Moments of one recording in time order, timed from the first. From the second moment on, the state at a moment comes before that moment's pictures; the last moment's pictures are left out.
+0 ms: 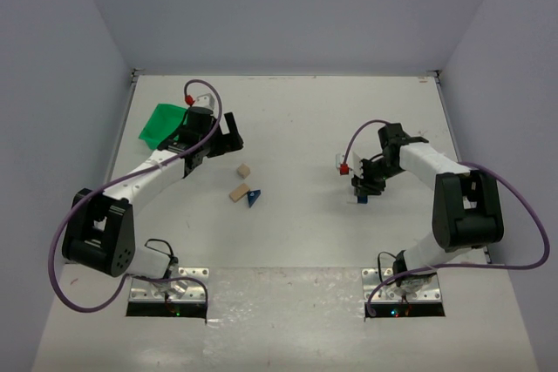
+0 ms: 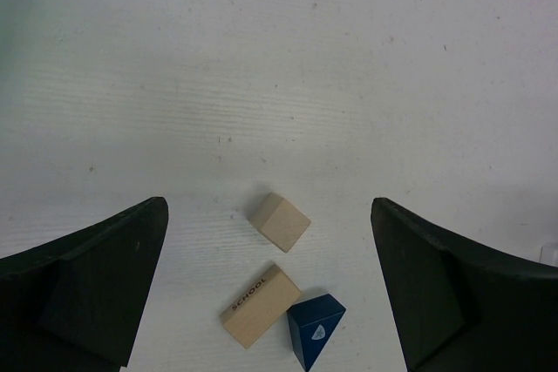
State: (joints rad) left arm -0.28 1.40 0.88 -0.18 -0.07 -0.49; right arm 0.08 1.58 0.85 -0.71 -0.54 -1.38
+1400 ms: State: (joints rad) left arm -0.40 1.36 0.87 -0.19 -0.15 -0.54; right arm 0.18 1.26 0.89 -0.71 -0.62 -1.33
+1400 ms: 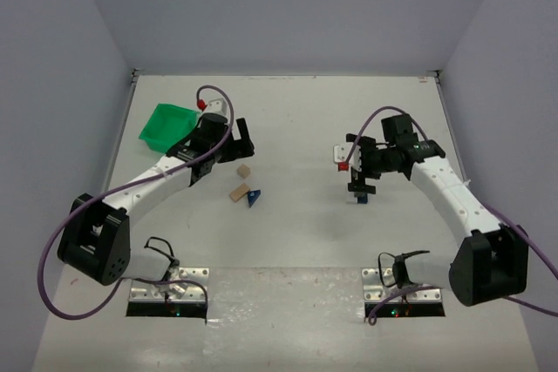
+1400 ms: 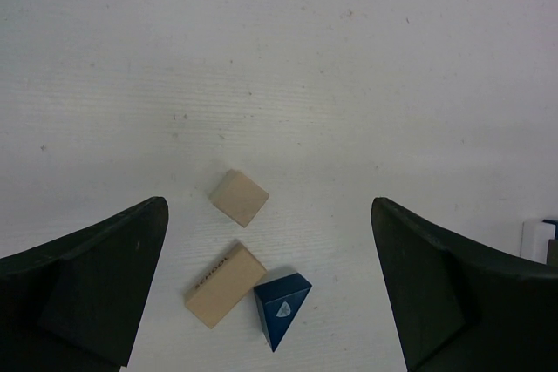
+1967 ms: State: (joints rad) left arm -0.45 1.51 0.89 -0.30 -0.19 -0.38; right arm 0.25 1.18 1.04 -0.17 -0.29 -0.25
